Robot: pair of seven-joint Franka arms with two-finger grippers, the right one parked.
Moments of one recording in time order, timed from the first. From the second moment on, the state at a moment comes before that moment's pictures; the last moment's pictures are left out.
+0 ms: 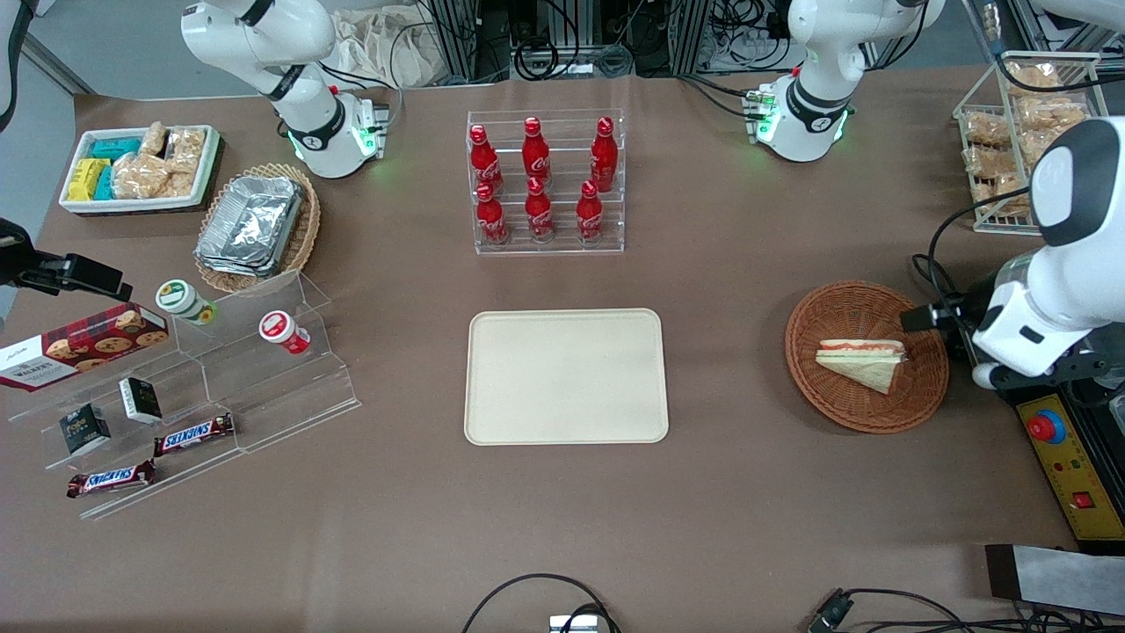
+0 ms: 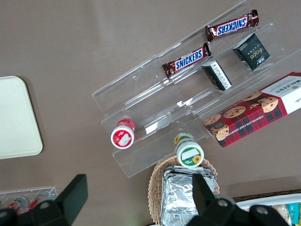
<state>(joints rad) 0.14 0.24 -0.19 -1.61 0.06 1.67 -0.32</state>
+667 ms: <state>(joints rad) 0.20 0.23 -0.18 -1.98 0.07 2.12 -0.68</state>
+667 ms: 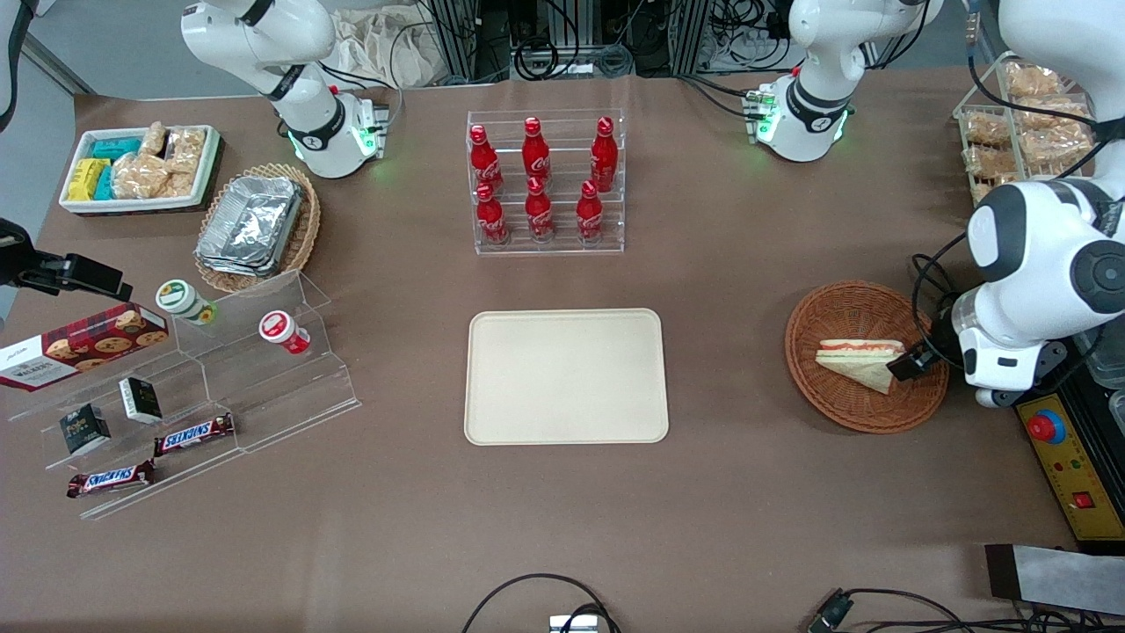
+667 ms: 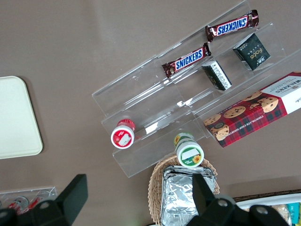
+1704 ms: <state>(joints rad) 0.23 0.34 -0.18 -2.07 0.08 2.27 -0.82</state>
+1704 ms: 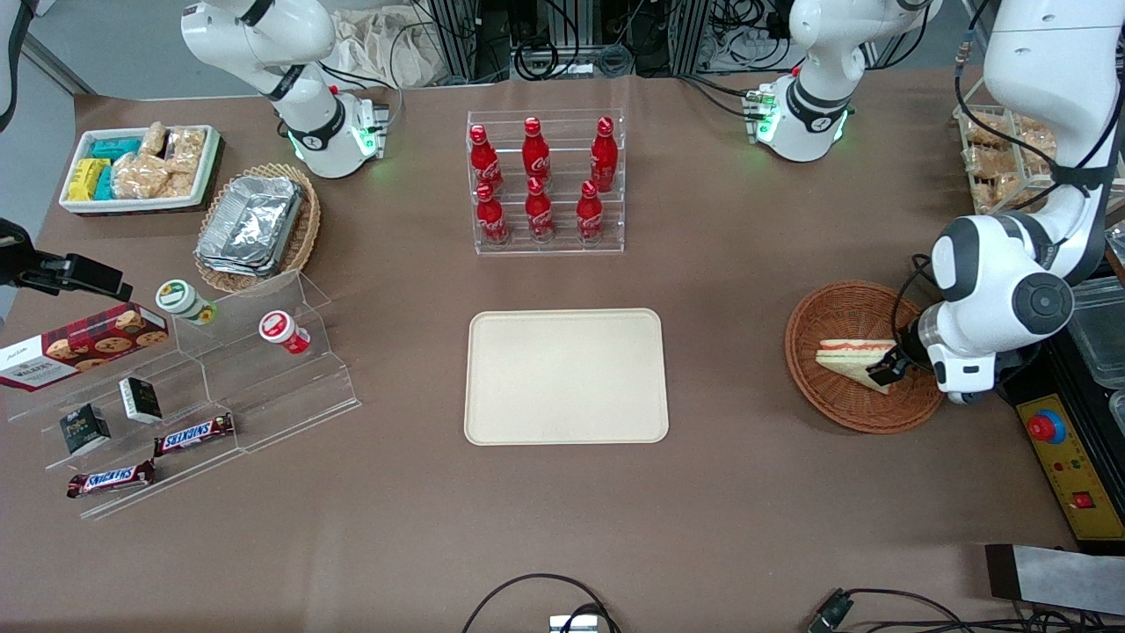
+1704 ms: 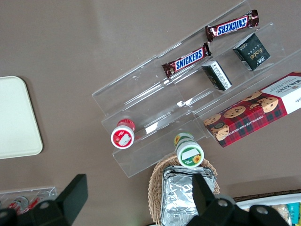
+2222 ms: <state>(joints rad) 0.23 0.37 -0.18 -2.06 0.17 2.31 -0.92</state>
